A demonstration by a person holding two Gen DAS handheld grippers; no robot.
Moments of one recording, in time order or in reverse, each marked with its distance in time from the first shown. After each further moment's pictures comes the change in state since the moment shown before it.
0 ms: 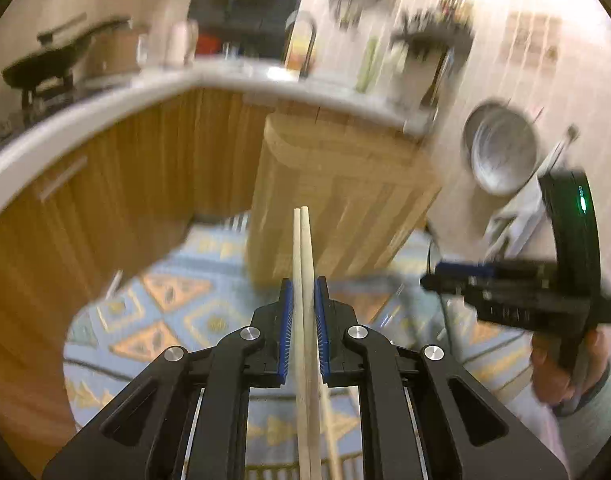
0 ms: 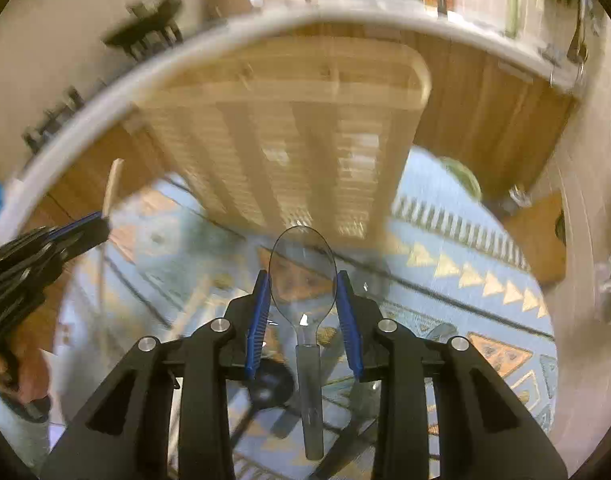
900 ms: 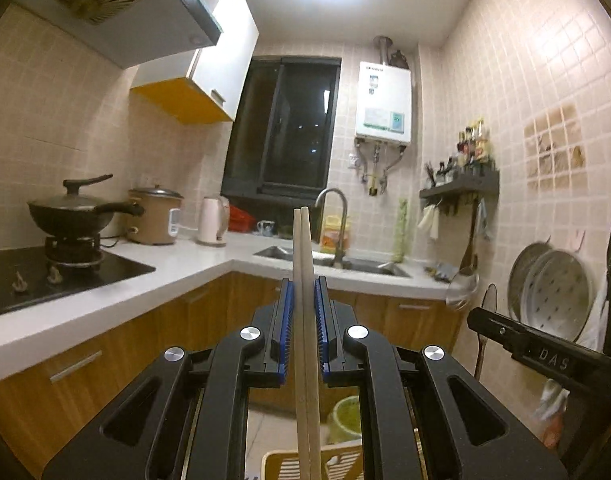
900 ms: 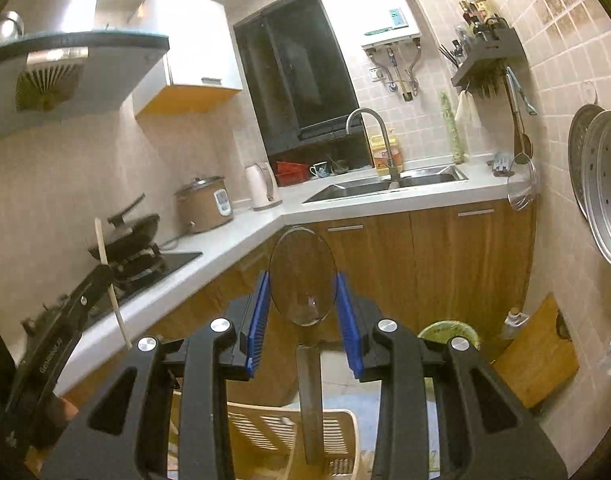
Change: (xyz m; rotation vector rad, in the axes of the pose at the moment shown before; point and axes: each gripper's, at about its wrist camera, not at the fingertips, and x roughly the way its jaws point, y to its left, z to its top) left arm 0.046 -0.047 0.131 0.044 -0.602 0.195; right arm -0.025 -0.044 0.134 0.162 -0.625 -0.091
